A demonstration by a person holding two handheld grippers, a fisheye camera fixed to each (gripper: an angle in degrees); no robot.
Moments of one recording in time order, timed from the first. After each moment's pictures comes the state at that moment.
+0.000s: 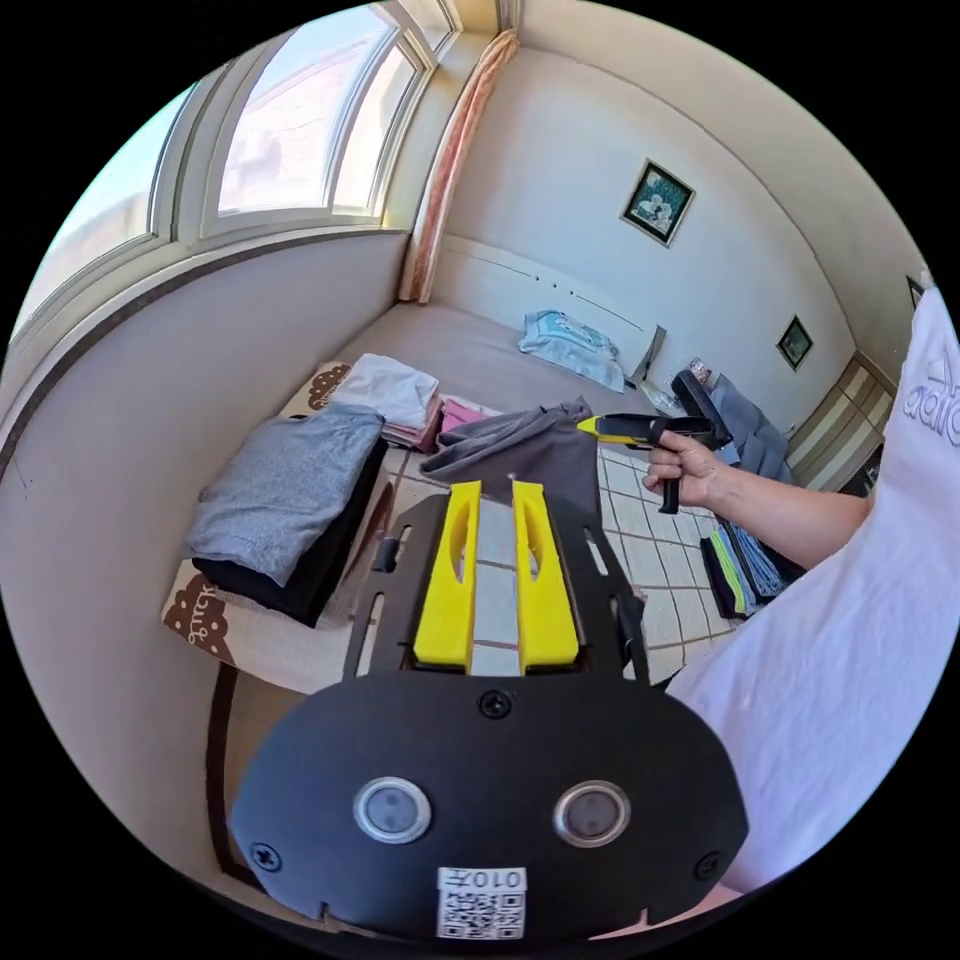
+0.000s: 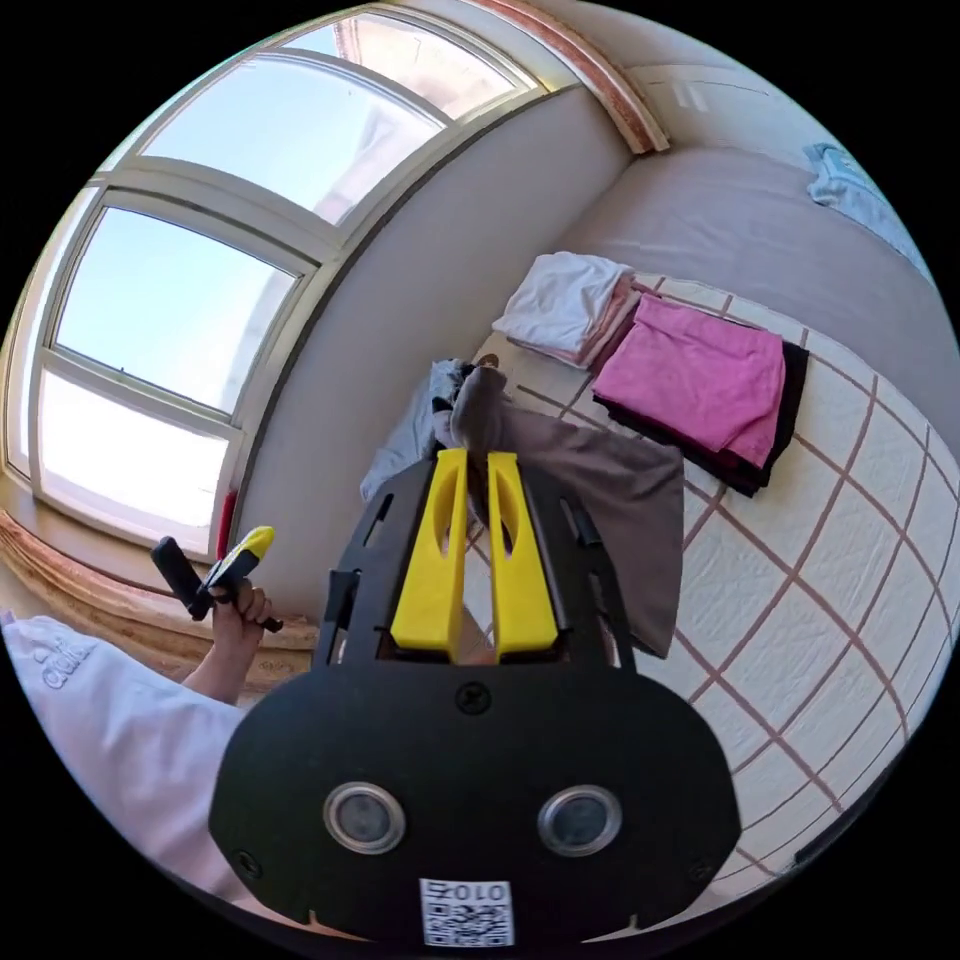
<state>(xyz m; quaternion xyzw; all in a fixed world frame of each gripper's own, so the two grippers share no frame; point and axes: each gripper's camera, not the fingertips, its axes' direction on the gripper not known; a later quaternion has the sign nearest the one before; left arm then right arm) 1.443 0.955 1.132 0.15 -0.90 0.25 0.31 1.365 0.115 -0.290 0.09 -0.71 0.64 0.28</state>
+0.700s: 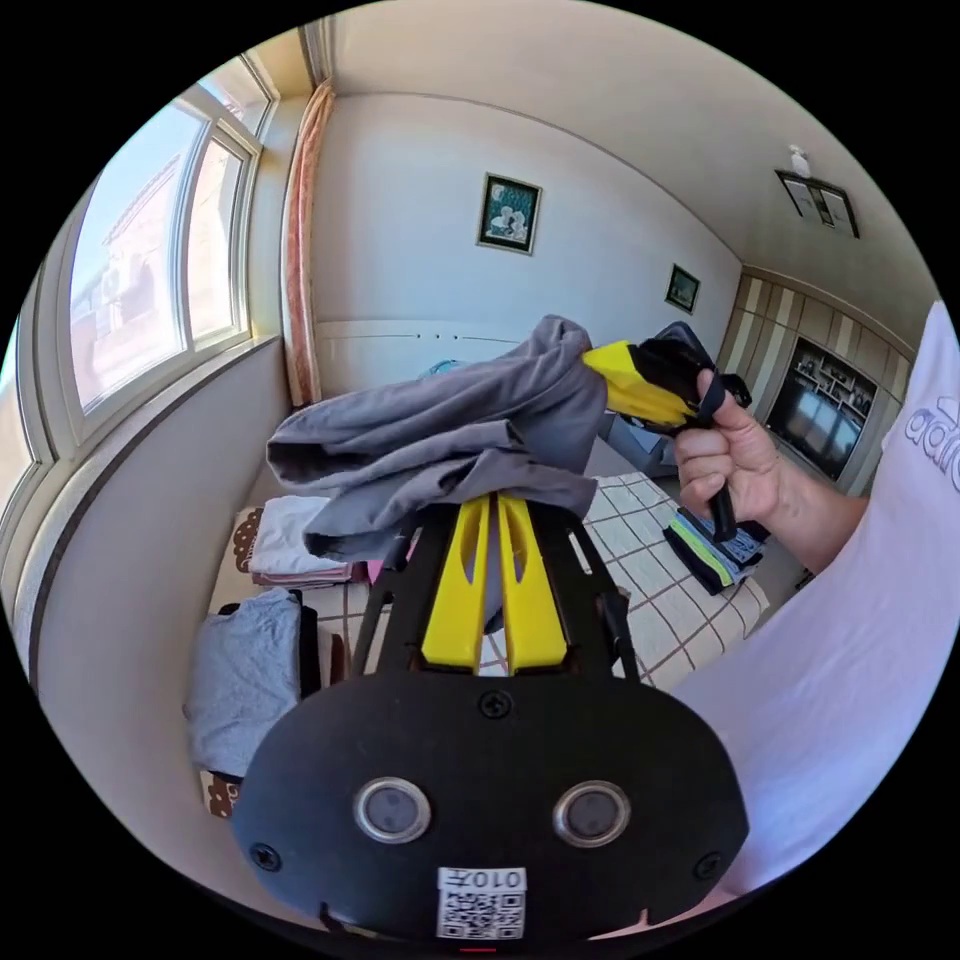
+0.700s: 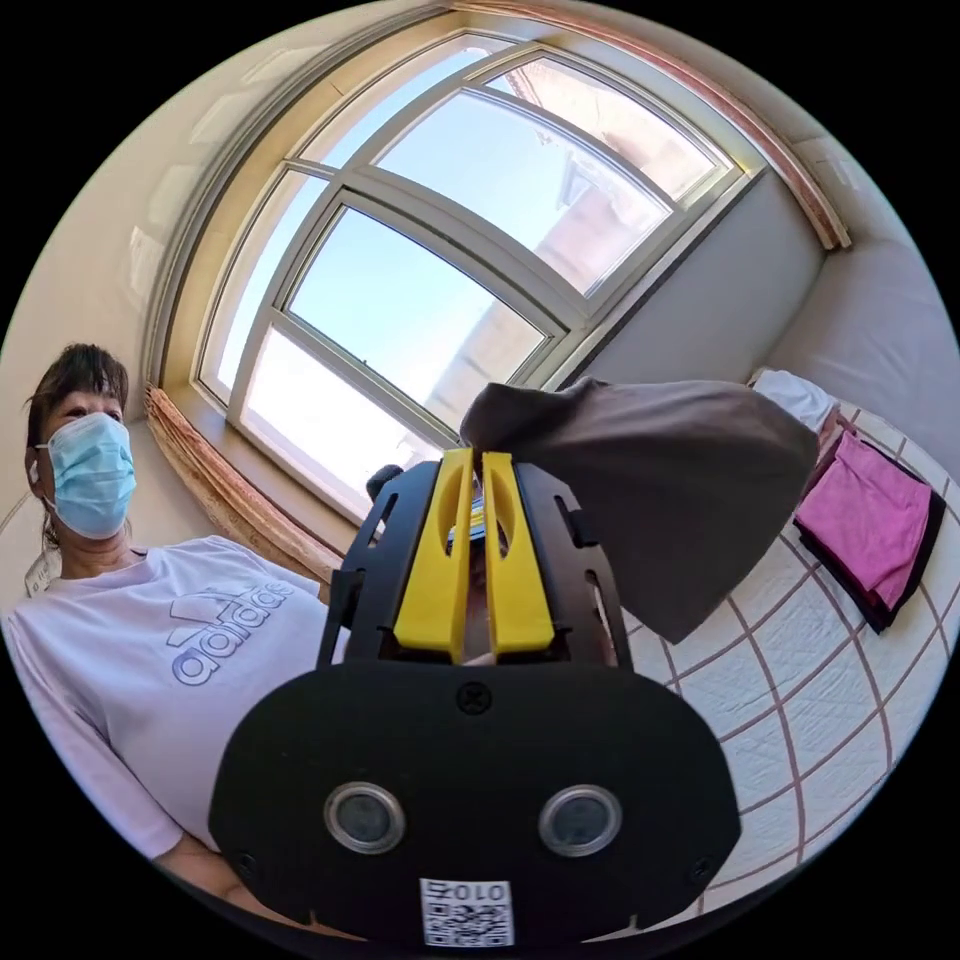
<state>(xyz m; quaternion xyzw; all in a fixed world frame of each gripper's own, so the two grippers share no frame) 1.361 0.828 1.244 -0.01 -0.88 0.36 0.30 1.325 0.352 -0.411 0.38 -0.68 0.60 0.17</state>
